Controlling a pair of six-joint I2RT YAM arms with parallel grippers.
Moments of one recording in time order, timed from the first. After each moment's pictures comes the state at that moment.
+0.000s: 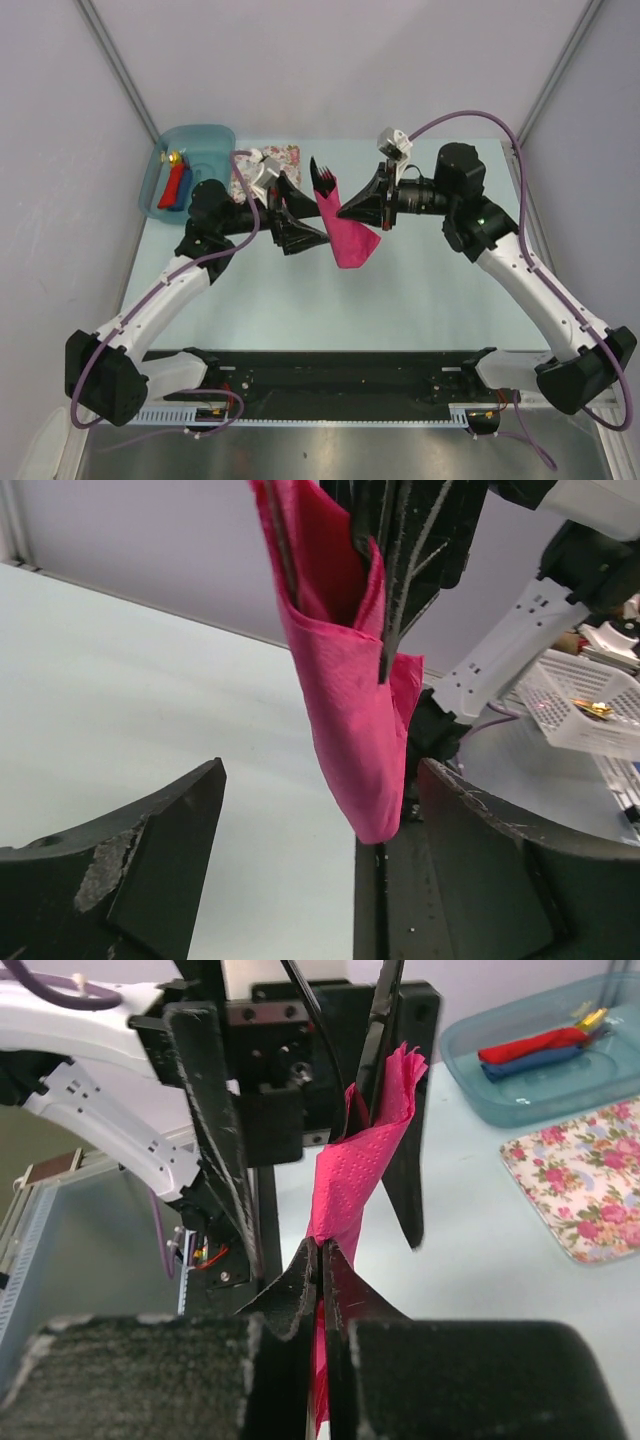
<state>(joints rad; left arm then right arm) -0.43 1.16 0.93 0.38 1.03 -0.43 0.52 1.25 1.33 -0.14 -0.91 0.18</state>
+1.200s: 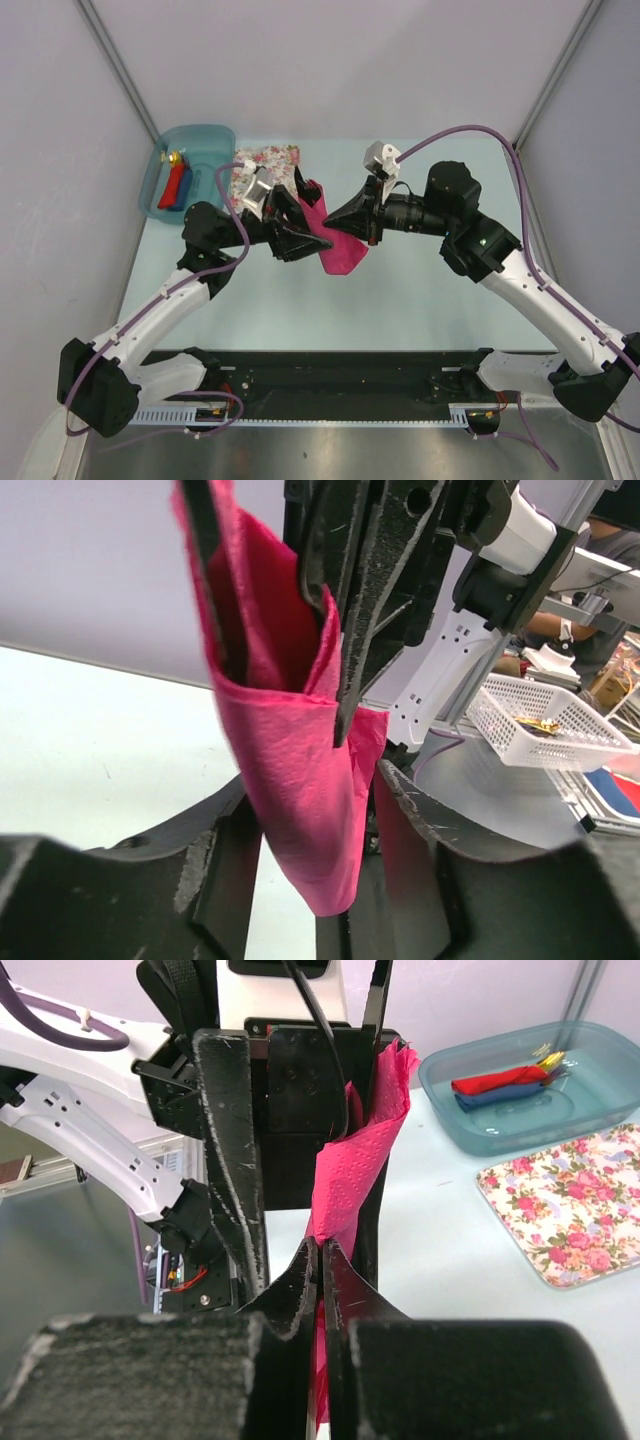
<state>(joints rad) -0.52 1.09 0.83 0.67 1.01 -0.63 0.76 1.17 1.35 -0.20 -0.61 0.09</state>
